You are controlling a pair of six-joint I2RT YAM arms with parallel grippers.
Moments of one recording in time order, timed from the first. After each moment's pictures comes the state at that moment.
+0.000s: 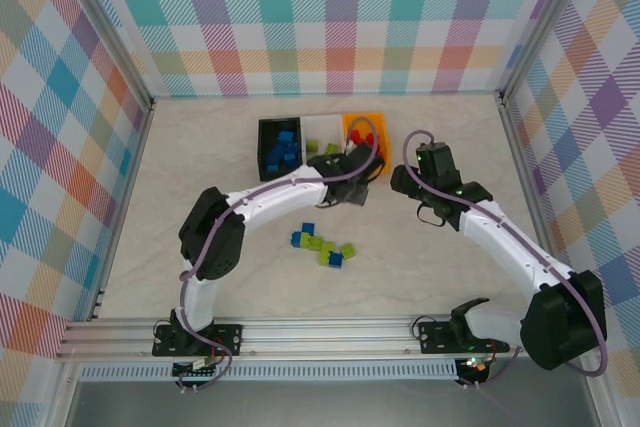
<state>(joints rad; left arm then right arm) -0.89 2.01 1.71 -0.73 -0.31 -0.48 0.39 1.21 0.89 -0.47 0.12 0.56</state>
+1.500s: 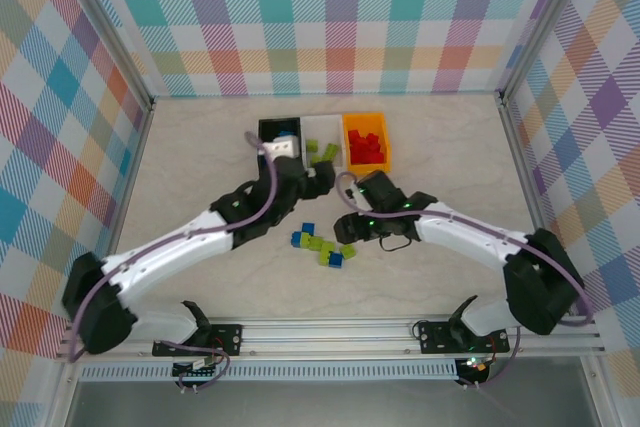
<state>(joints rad) -0.85 1.23 0.99 -0.28 -0.45 -0.72 0.76 1.44 0.90 -0.50 -0.19 0.41</state>
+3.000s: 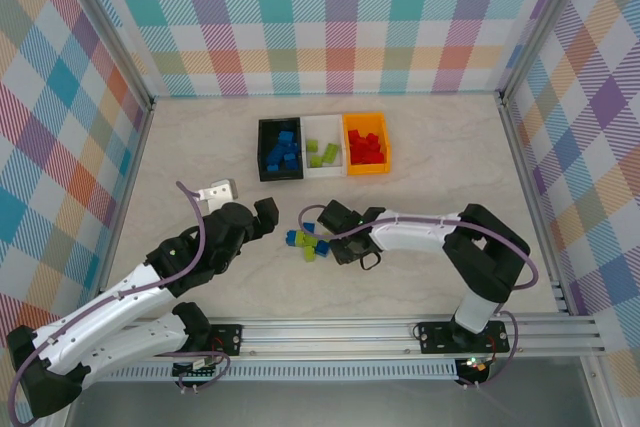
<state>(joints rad) -0.85 0.79 0.74 -0.62 -0.59 -0.84 0.96 1.69 0.94 -0.54 0.15 0.47</state>
